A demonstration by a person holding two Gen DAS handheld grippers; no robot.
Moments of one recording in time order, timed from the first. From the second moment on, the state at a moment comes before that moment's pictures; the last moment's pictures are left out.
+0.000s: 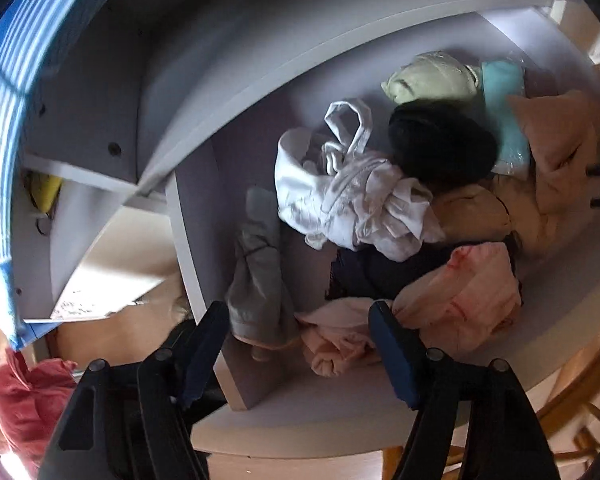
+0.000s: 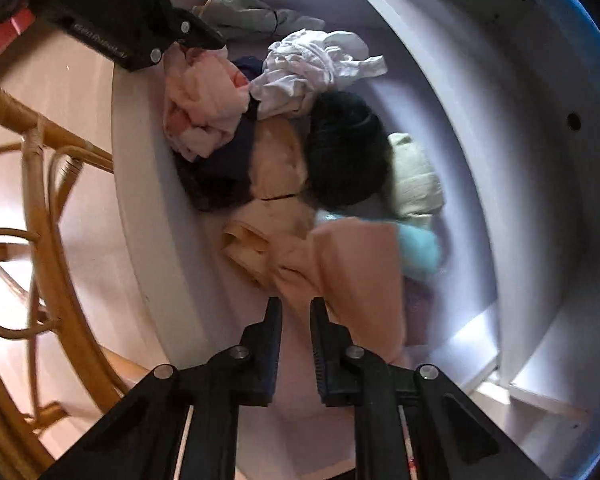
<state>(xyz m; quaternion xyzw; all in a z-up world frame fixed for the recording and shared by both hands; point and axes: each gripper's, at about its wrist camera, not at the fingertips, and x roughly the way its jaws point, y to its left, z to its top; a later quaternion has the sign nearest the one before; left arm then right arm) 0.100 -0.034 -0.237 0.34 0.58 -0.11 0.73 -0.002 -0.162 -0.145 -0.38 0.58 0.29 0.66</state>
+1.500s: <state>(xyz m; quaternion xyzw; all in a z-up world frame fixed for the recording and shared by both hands) 0.124 -0.024 -0.298 0.29 0.67 -0.27 0.63 0.027 -0.235 -0.149 -0.34 0.66 0.25 0.63</state>
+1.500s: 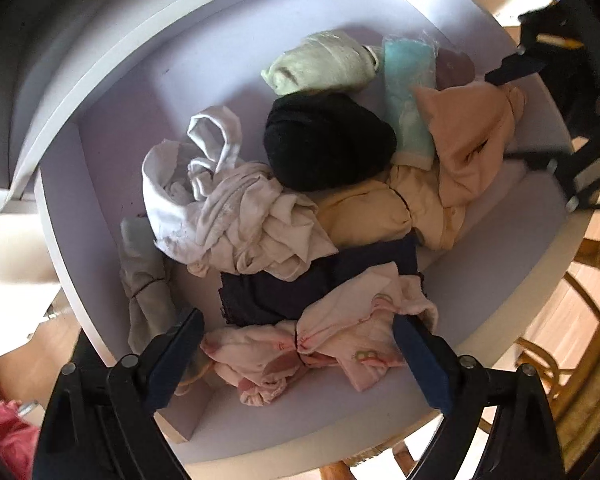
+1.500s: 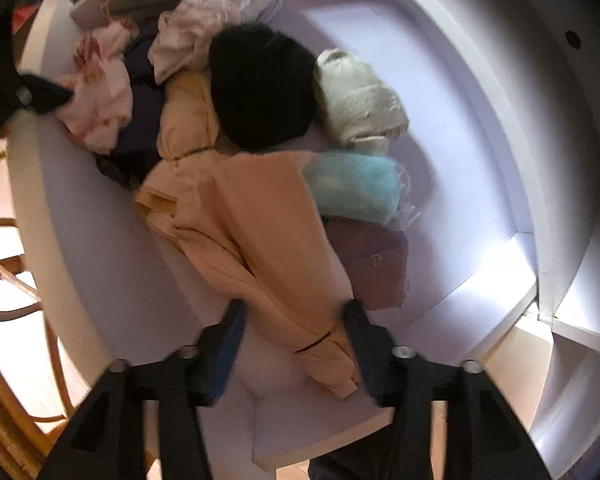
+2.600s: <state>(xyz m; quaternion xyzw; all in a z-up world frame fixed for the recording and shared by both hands) 0.146 0.012 -0.332 0.20 0.71 -0.22 0.64 -0.007 -0.256 0.076 -0.21 0.43 0.29 0.83</state>
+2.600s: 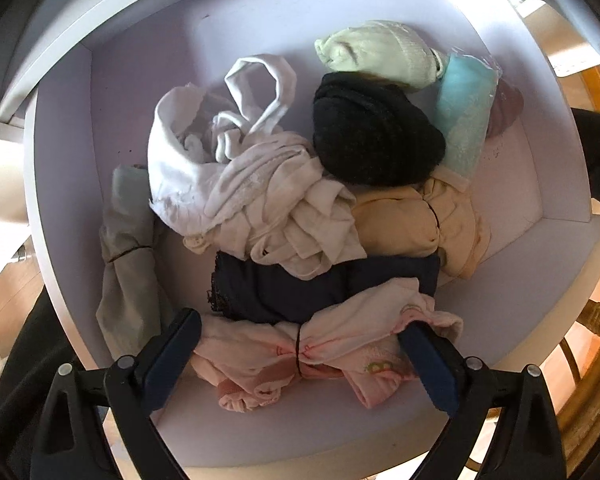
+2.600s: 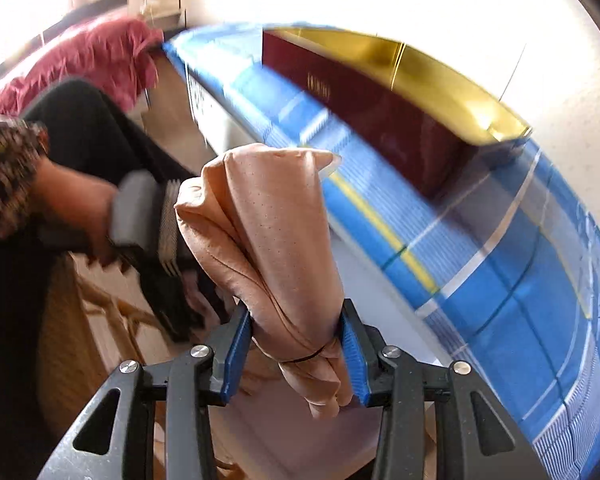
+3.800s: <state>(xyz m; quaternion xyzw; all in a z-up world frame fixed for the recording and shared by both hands) 0.114 -0.021 -0.338 0.21 0.70 -0.25 0.63 0.192 -0.312 0.215 0.25 0.41 0.04 0.88</state>
